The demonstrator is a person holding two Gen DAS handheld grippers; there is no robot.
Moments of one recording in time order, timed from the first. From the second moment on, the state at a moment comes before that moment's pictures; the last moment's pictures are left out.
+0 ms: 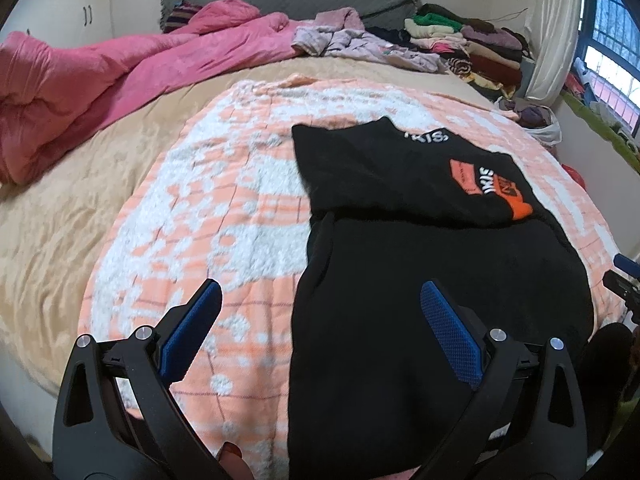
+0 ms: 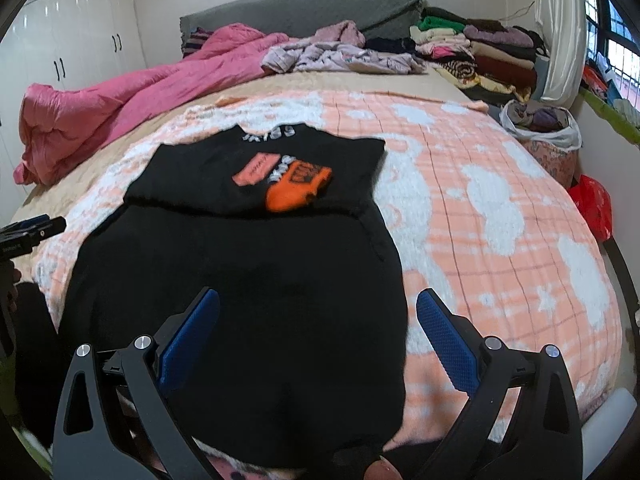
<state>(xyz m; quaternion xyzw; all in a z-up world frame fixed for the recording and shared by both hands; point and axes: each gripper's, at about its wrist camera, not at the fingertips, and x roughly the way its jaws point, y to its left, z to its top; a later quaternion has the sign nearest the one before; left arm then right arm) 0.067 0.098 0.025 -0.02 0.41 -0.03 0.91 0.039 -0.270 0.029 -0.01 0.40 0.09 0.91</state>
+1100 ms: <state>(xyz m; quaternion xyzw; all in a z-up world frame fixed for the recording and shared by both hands) 0.019 0.116 -0.034 -0.04 0.49 -0.06 0.87 0.035 -0.318 -0.039 0.06 0.52 0.12 0.84</state>
